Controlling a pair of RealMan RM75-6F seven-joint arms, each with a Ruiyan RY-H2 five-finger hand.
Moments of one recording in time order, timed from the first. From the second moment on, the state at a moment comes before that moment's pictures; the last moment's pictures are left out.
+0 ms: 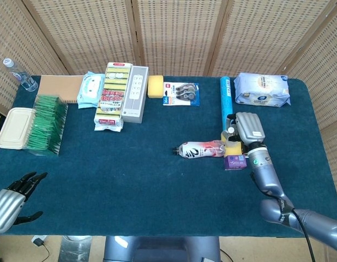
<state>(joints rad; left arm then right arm) -0.10 -1.10 0.15 -1.43 1.80 1.55 -0.17 0.71 -1.39 0.34 -1.44 -1.00 1.00 -0.15</state>
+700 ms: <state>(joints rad) -0.10 -1.10 0.16 -1.43 1.84 1.58 -0.16 0.62 -1.25 0.32 -1.58 -1.08 1.08 -0.07</state>
